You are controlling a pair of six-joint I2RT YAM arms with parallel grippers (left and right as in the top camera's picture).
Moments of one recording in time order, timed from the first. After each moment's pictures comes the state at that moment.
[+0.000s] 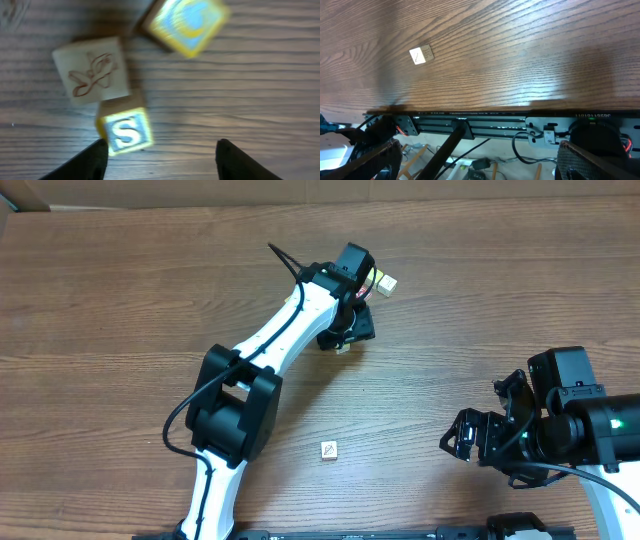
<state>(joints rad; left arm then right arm) -0.54 2.22 1.80 -0.95 0.14 -0.74 0.09 1.04 1.18 -1.64 -0.40 0.33</state>
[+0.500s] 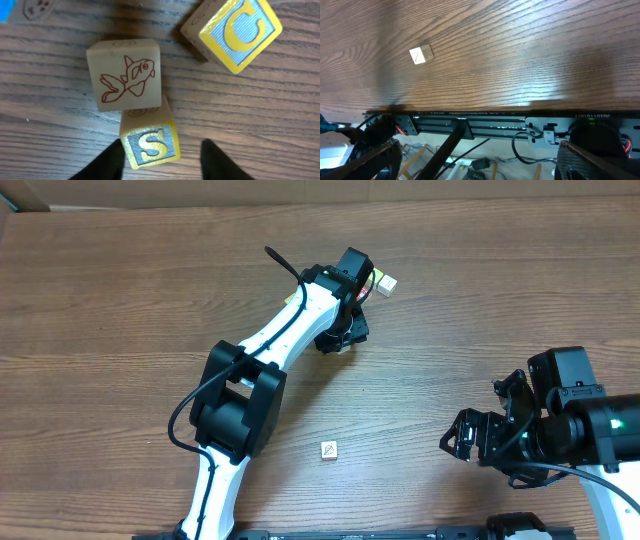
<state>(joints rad) -0.53 2.25 1.81 -0.98 0.08 -0.82 0.09 1.04 1.18 -1.64 -0.40 0.33</state>
